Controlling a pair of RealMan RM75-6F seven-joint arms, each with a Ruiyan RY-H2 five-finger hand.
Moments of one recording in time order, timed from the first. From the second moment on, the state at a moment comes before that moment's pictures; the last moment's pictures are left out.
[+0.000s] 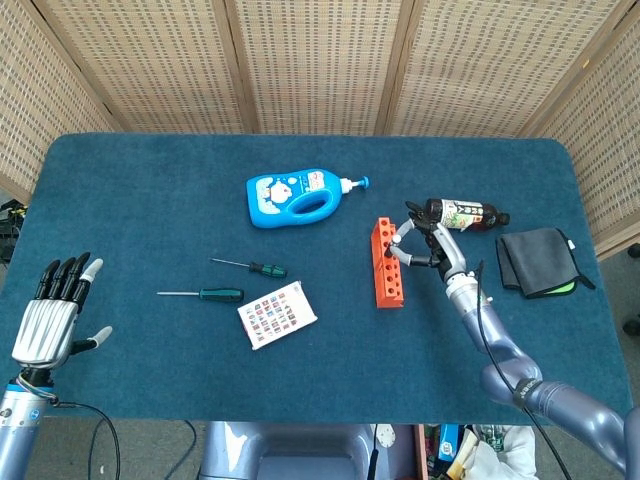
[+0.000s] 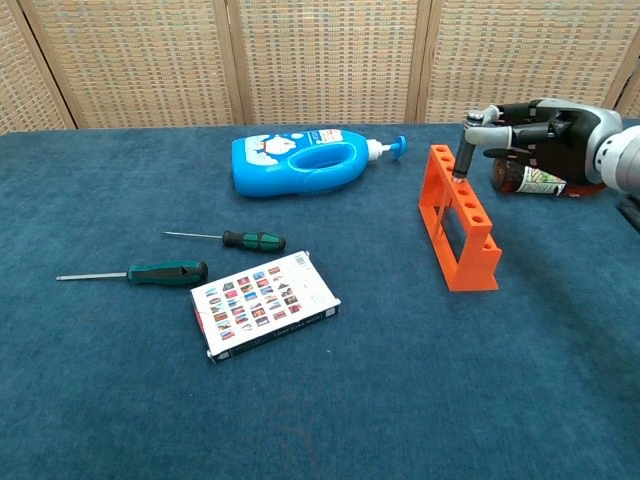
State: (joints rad) left arm -0.19 -1.26 -0.06 -1.55 1.50 1.45 0.18; right arm 0.68 -1.55 0.35 -1.17 -1.26 0.74 1.14
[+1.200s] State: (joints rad) left arm -0.19 -1.26 -0.06 -1.55 1.51 1.46 0.18; right arm 0.68 -1.55 0.34 -1.18 -1.28 0.73 1.15
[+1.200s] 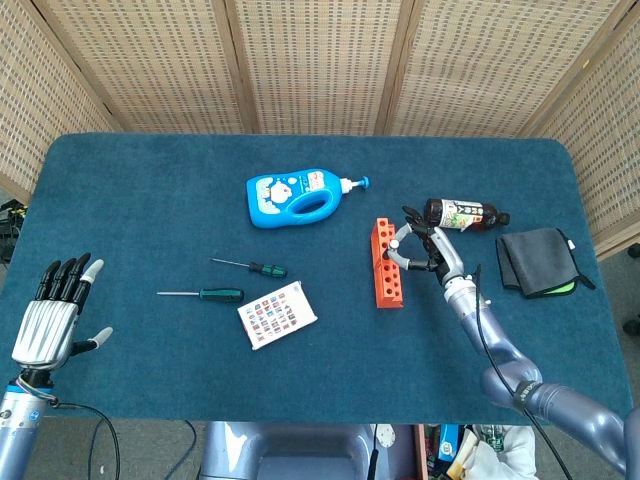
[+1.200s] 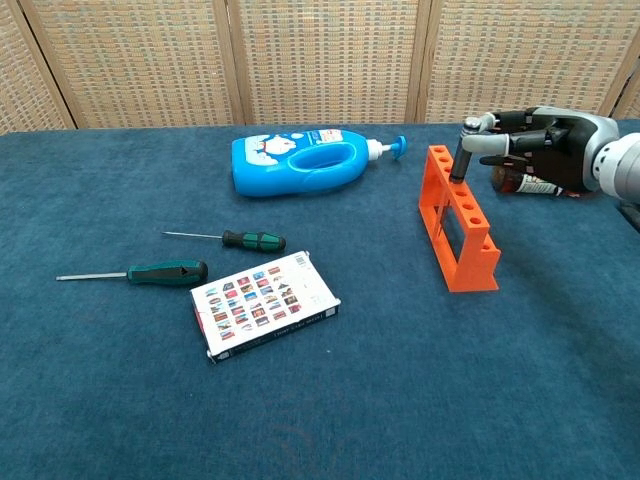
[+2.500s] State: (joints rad) left arm -0.19 -1.24 -0.06 -1.54 1.50 1.45 0.12; right arm 0.58 -1.41 0.25 -1.25 -1.37 0.91 0.98
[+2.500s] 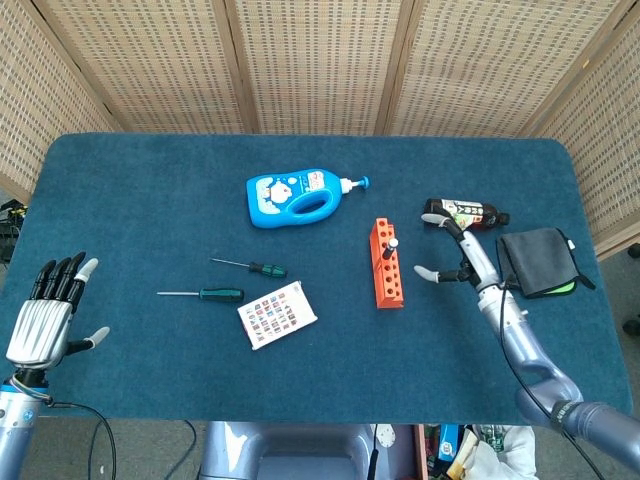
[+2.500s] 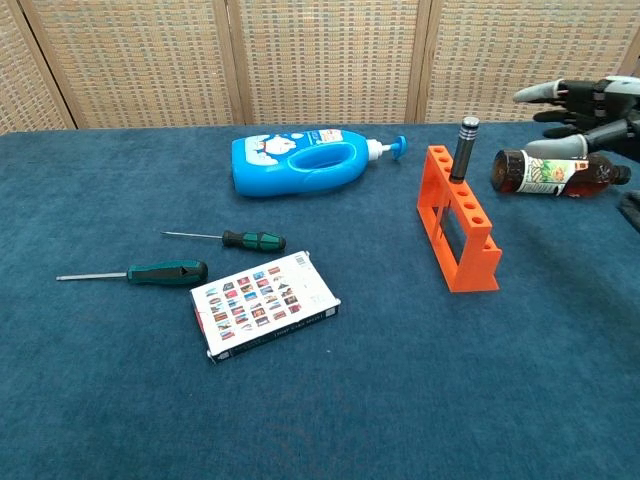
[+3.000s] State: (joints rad) left arm -0.18 -1.23 -0.05 -1.56 1.49 1.44 0.15; right arm 0.37 -1.28 0.14 -1.33 -1.43 1.25 0.38
